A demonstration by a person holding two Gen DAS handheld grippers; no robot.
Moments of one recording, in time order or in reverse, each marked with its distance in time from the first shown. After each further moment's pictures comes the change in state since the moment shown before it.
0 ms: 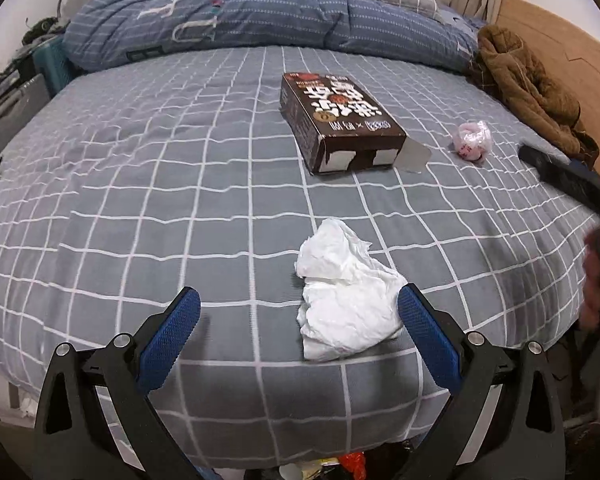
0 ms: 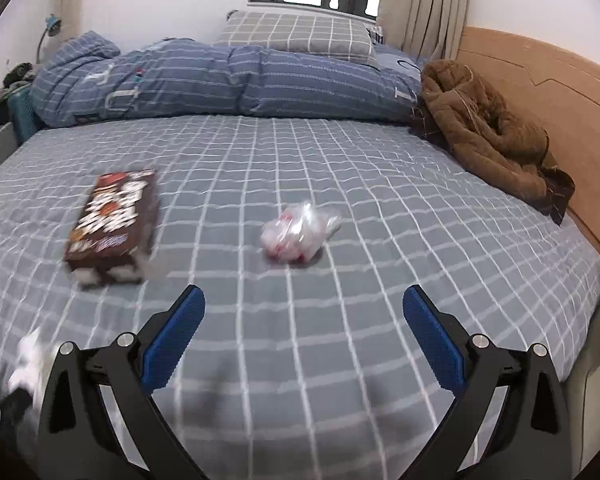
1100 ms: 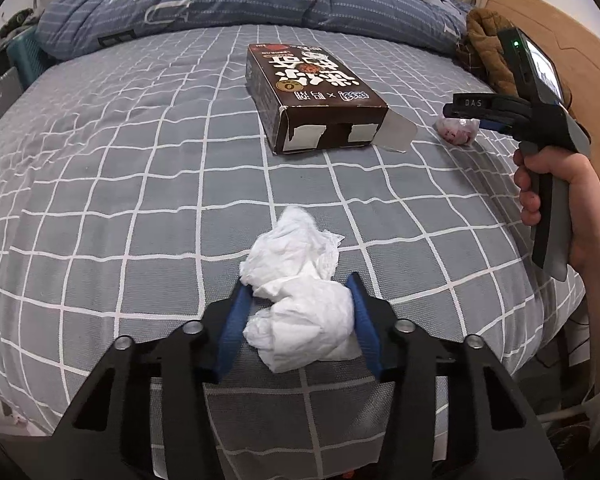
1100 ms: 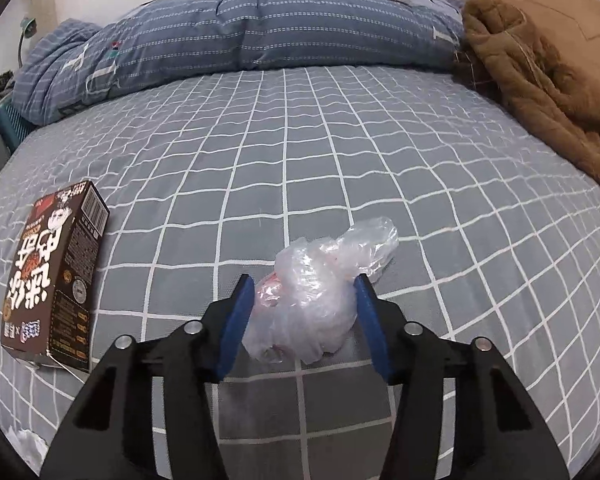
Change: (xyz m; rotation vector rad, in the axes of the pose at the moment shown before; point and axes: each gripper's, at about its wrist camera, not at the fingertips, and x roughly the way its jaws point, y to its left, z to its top) left arm 0.027 -0.013 0.002 0.013 0.062 -0.073; right arm 0.127 0.002 0.036 0.053 0.189 0.140
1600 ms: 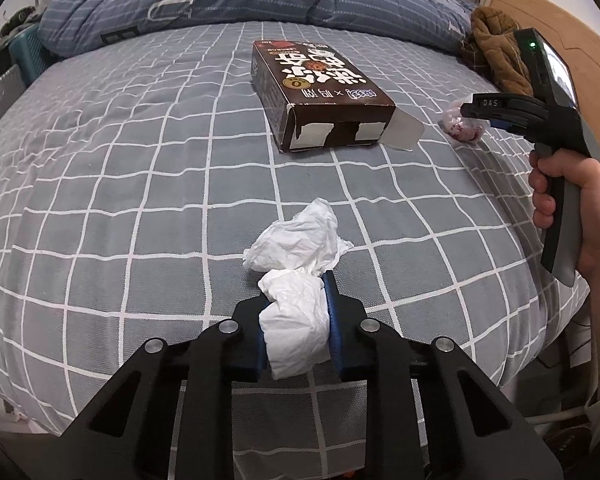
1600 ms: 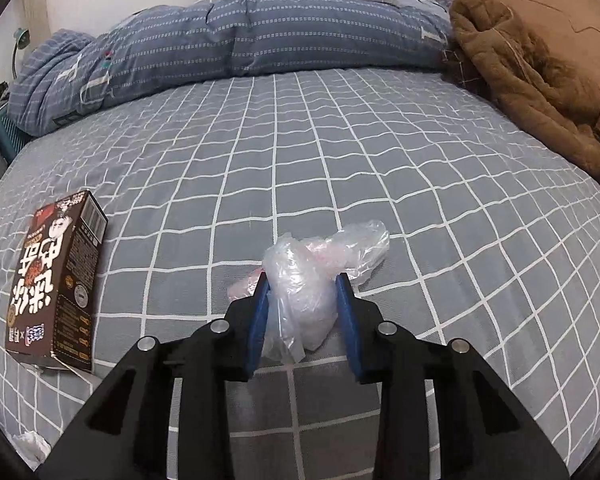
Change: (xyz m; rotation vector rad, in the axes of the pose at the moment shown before) left arm 0.002 0.003 0.003 -0.004 0.011 0.013; right arm -0.013 -0.005 -0.005 0.029 -0.029 -0.016
